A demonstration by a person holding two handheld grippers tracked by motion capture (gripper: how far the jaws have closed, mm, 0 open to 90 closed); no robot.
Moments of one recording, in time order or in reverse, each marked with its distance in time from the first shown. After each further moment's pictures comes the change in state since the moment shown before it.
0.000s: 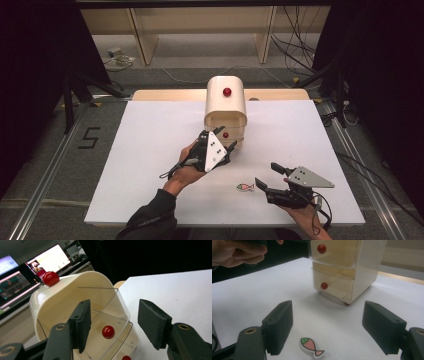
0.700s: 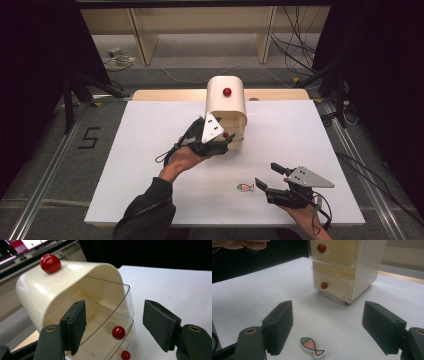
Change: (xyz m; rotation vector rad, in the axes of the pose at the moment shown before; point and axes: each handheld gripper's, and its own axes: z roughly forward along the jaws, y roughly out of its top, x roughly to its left) left arm 0.033 0.016 0.018 0.169 -0.119 -0.117; right arm 0.000 0.000 0.000 0.003 0.000 0.004
